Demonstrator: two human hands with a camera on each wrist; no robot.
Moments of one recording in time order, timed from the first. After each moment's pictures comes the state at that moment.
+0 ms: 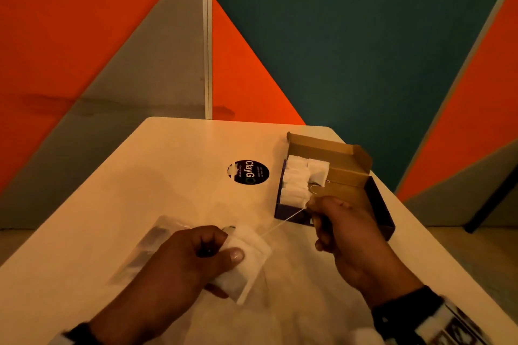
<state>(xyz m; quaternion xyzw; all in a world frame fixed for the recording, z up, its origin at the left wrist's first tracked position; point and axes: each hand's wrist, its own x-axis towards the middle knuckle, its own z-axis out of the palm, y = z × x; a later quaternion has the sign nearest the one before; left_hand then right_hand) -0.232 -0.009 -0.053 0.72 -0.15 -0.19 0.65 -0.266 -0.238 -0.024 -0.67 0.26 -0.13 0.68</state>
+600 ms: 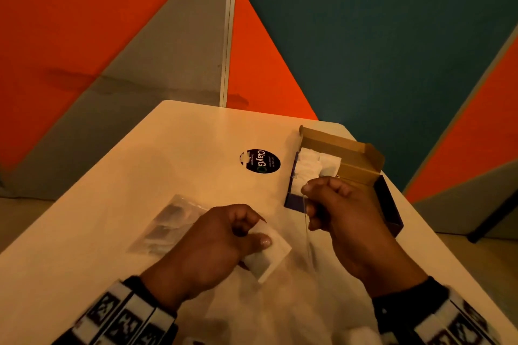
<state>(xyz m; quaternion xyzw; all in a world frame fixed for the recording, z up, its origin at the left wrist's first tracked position) -0.237 -0.022 -0.055 0.73 -0.18 -0.18 0.63 -0.273 -0.210 -0.008 -0.74 0.14 -0.13 0.65</state>
